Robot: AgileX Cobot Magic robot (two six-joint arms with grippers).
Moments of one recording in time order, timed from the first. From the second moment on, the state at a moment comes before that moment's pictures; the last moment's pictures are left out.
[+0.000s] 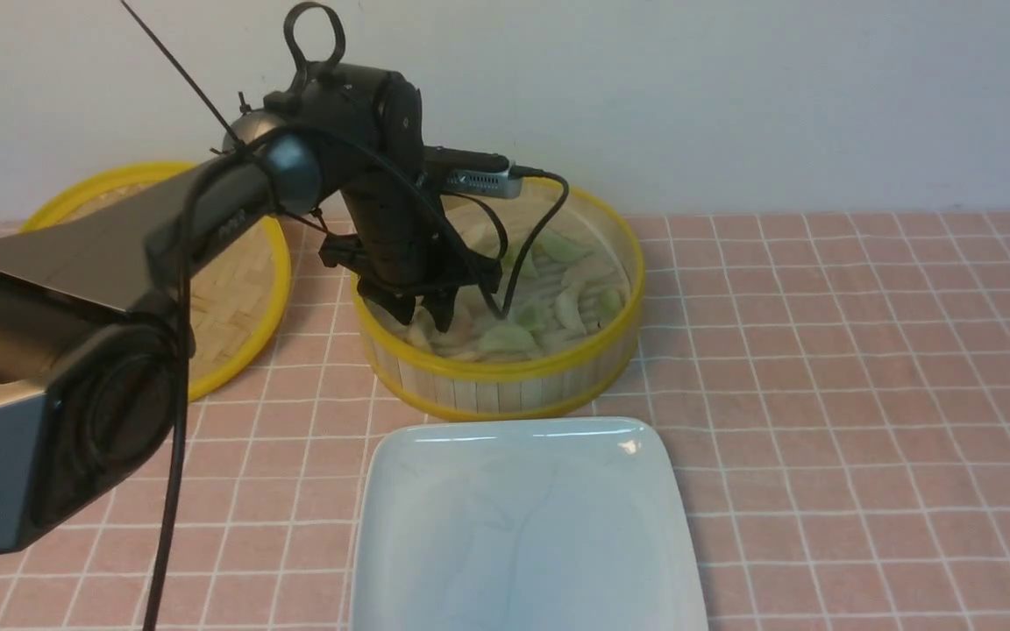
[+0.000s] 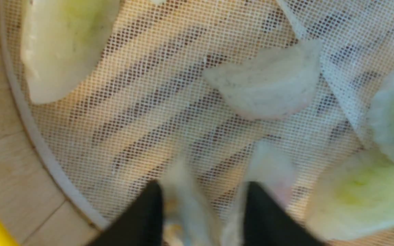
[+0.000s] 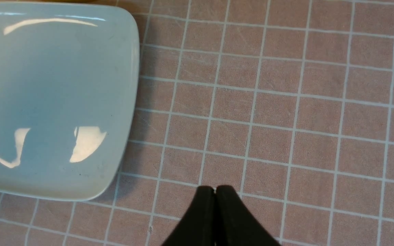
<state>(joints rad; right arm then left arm) 0.17 0.92 -0.96 0.15 1.22 0.04 -0.35 2.36 -2.09 -0.04 1.10 -0.11</state>
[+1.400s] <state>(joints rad) 0.17 0.92 -0.96 0.19 1.24 0.03 -0.35 2.40 -2.24 0.03 1.24 -0.10</state>
